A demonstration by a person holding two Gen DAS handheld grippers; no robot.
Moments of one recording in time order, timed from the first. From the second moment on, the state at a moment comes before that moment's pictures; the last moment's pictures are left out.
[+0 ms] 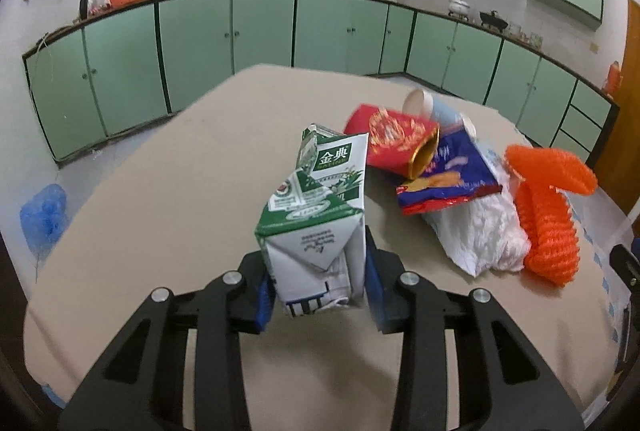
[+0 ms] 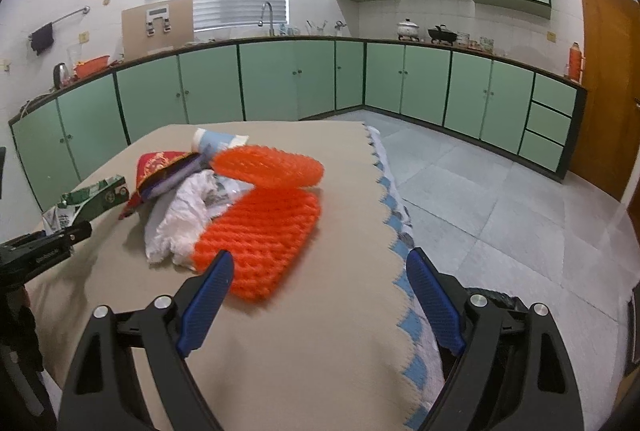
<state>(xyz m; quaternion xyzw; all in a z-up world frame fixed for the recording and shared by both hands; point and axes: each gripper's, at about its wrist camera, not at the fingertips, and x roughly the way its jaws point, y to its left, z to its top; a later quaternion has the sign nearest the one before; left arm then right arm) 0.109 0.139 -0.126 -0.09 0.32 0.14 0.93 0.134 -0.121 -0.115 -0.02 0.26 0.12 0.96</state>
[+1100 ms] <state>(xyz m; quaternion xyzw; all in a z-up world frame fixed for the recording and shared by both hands) 0.161 0.119 -0.109 -0.07 0.31 0.11 0.94 0.212 -0.081 -0.112 0.02 0.30 0.21 0.93</state>
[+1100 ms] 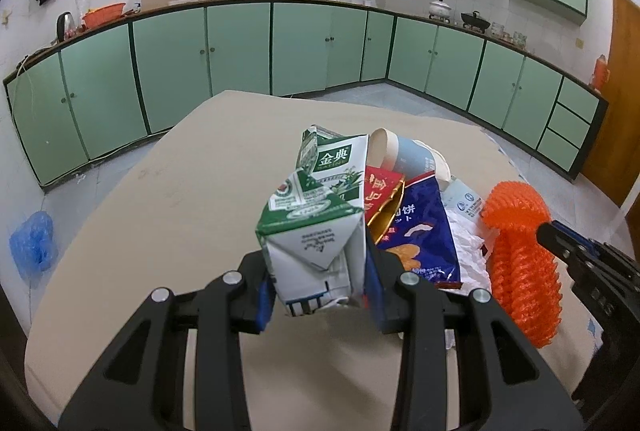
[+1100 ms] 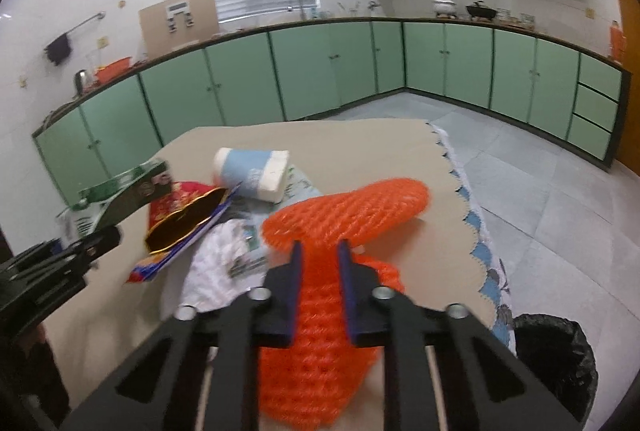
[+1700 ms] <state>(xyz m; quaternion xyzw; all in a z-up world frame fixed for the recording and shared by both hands) 0.182 0.112 -0.102 -0.06 0.31 0.11 0.94 0.241 -0.076 -0.095 0.04 0.30 0.17 0.94</state>
